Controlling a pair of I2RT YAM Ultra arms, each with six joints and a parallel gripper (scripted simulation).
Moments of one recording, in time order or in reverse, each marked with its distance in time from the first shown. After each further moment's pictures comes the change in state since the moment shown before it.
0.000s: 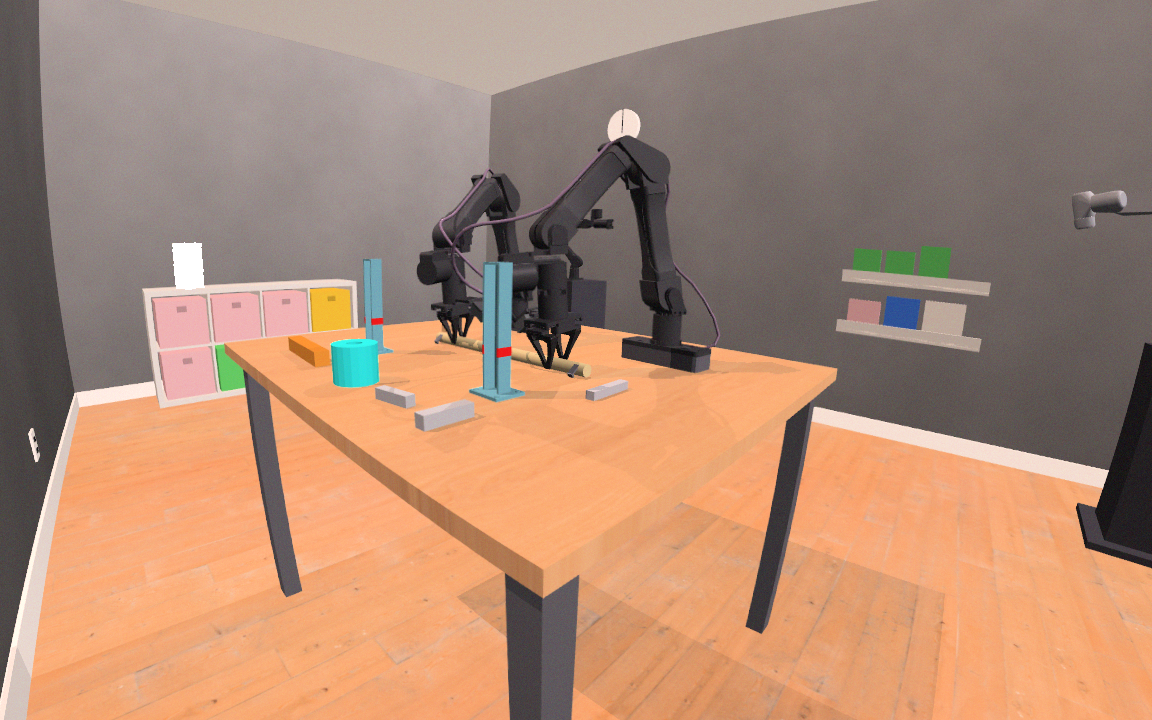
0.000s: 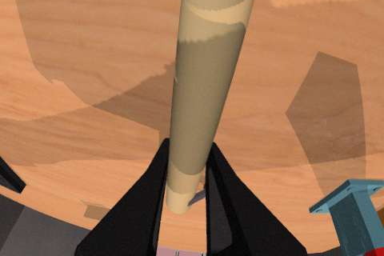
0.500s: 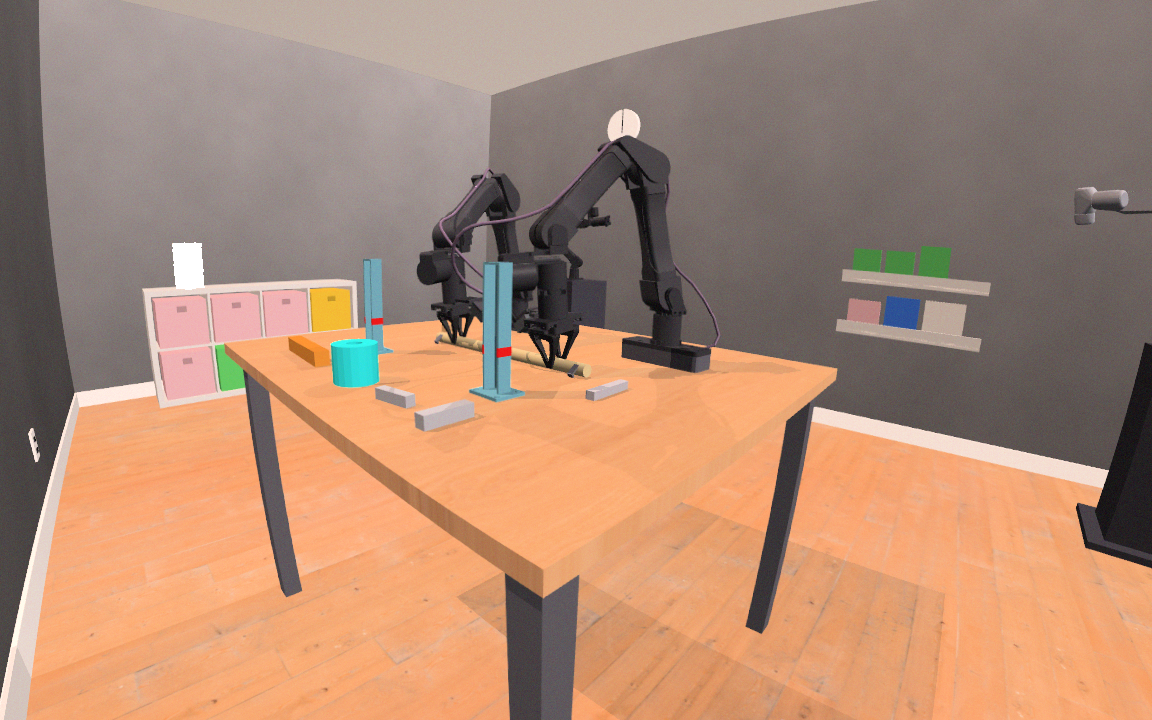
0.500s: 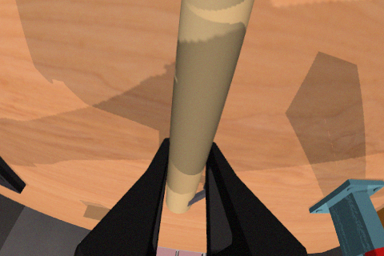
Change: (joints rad) left arm 0.000 0.000 0.000 0.000 0.000 0.000; right arm 0.000 0.000 0.000 0.000 0.000 -0.001
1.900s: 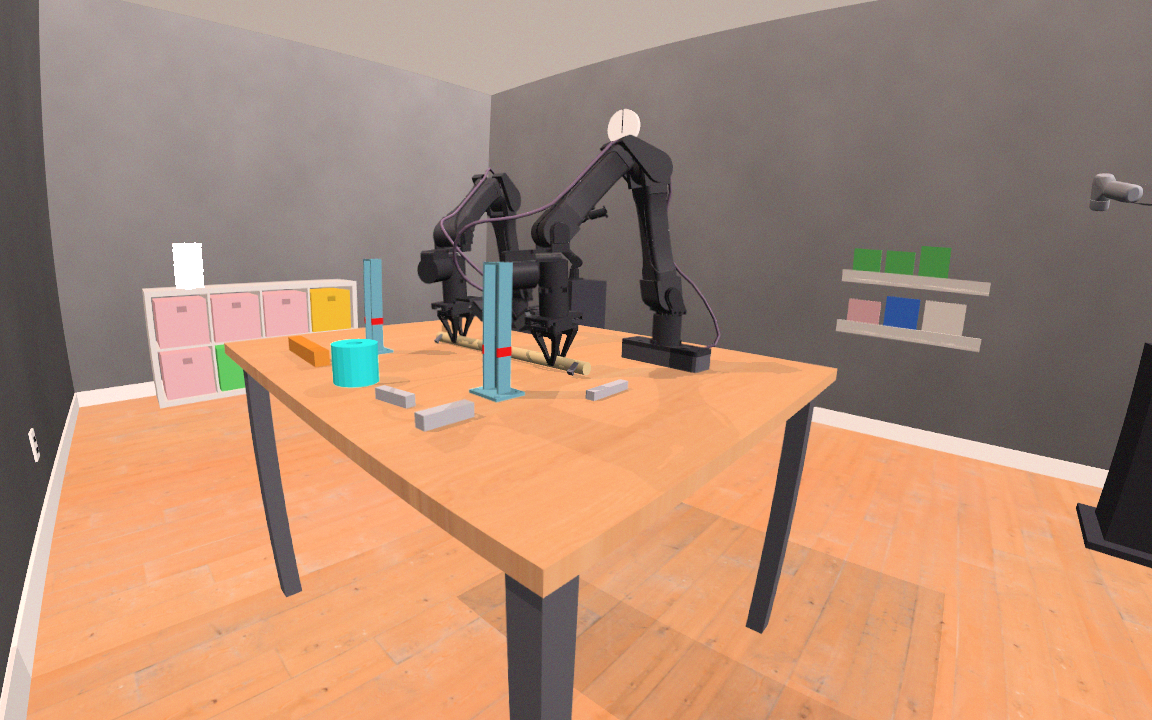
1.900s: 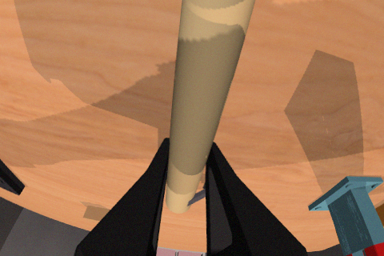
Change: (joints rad) left arm -0.002 -0.023 -0.011 0.004 -0.003 -0.004; right arm 0.000 -0.016 -0.015 0.013 0.000 0.000
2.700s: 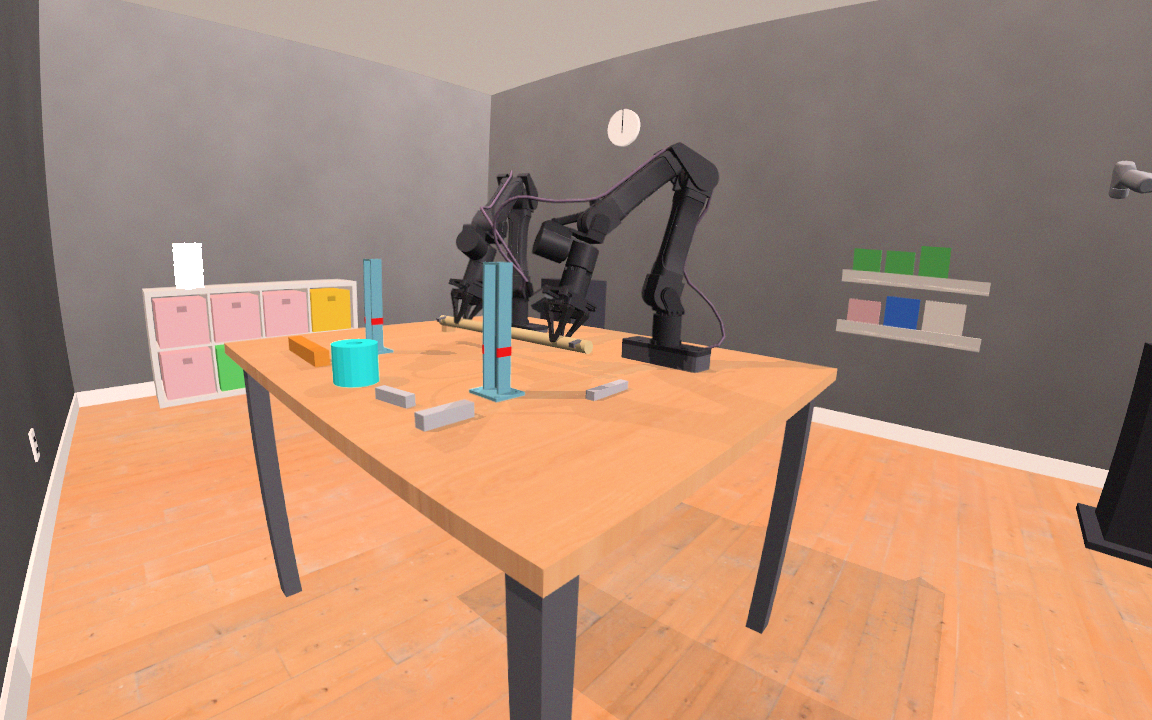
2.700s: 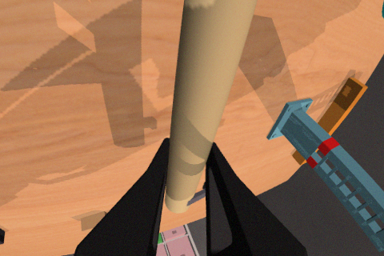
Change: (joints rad) left arm -0.172 -0.464 -0.331 0.269 -0.239 -0.118; right arm 0.124 -0.446 -0.415 0.391 0.203 0.101
